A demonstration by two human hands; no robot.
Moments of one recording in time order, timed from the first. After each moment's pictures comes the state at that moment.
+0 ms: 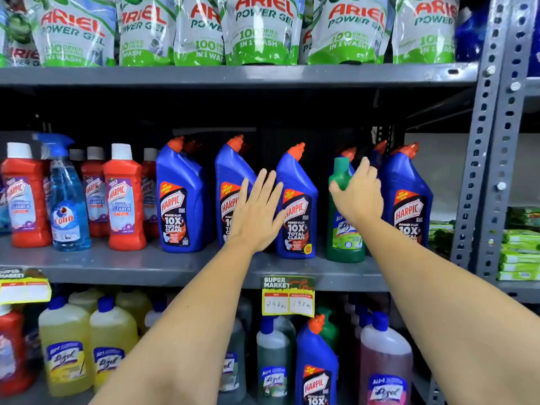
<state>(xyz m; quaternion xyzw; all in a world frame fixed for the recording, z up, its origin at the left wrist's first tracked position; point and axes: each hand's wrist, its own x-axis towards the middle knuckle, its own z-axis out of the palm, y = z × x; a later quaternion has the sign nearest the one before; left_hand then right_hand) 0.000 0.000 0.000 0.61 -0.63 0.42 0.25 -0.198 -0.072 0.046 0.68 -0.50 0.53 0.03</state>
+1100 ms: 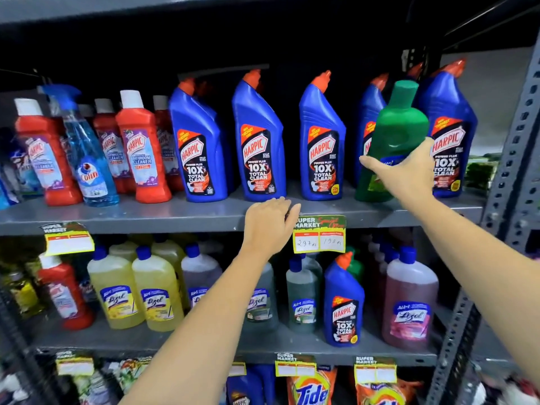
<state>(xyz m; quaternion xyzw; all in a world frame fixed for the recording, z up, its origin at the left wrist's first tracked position) 0.011 0.047 -0.104 0.61 -0.64 0.30 0.36 -0.222 -0.056 -0.029 0.60 -0.47 0.63 -0.15</state>
